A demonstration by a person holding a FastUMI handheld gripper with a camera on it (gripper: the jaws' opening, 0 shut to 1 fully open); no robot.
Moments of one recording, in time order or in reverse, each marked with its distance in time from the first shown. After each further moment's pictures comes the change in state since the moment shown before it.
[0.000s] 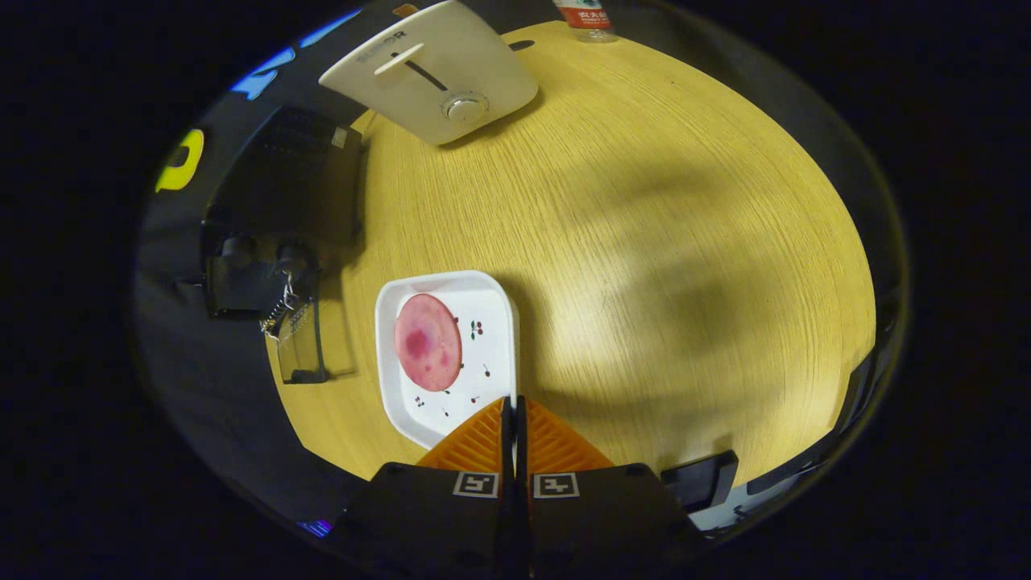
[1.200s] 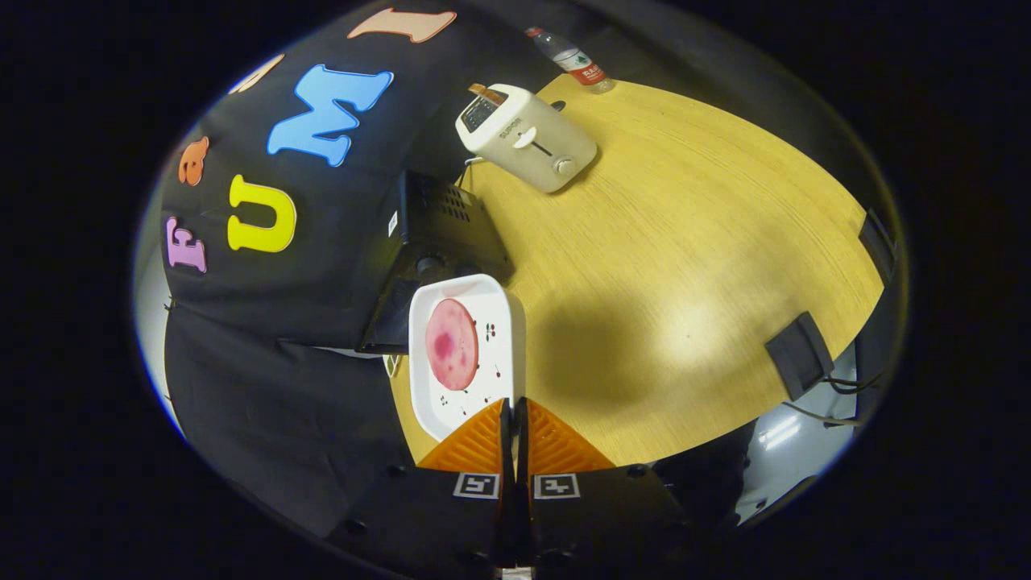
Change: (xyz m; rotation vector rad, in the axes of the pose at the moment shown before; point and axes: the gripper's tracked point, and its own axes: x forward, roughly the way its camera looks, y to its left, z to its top) arm -0.098 0.132 -0.066 0.135 -0.204 0.326
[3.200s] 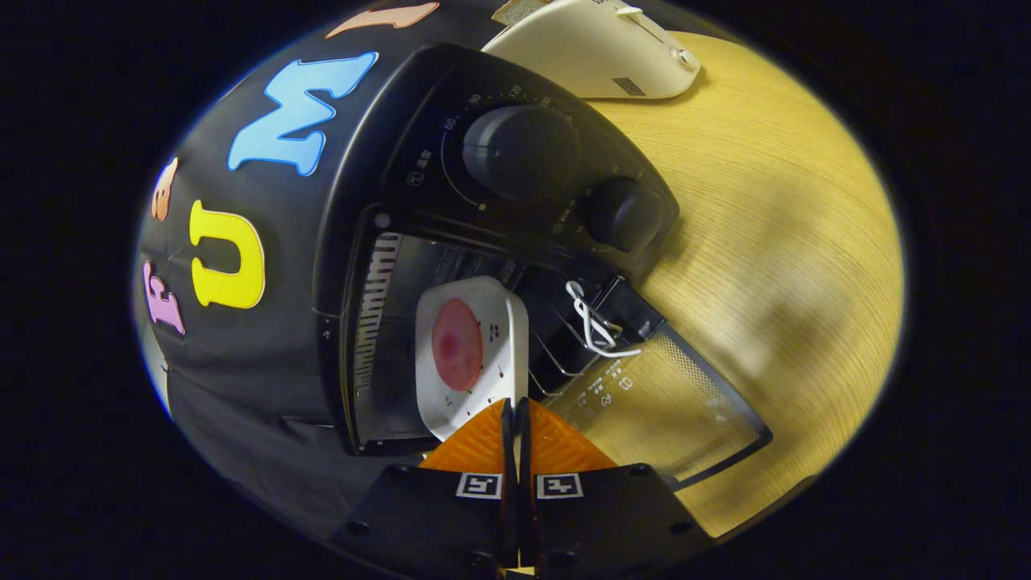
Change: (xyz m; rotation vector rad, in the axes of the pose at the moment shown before) arm 0.284 0.132 0.035 0.214 -0.236 0.064
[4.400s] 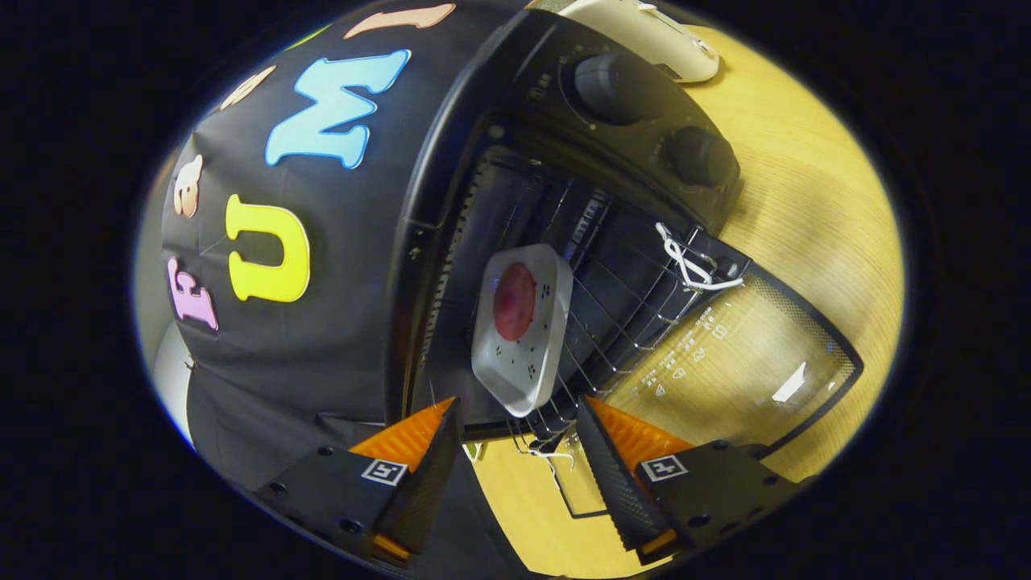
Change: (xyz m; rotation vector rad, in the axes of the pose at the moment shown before) arm -0.016 0.049 -0.044 -0.045 0.024 0.171
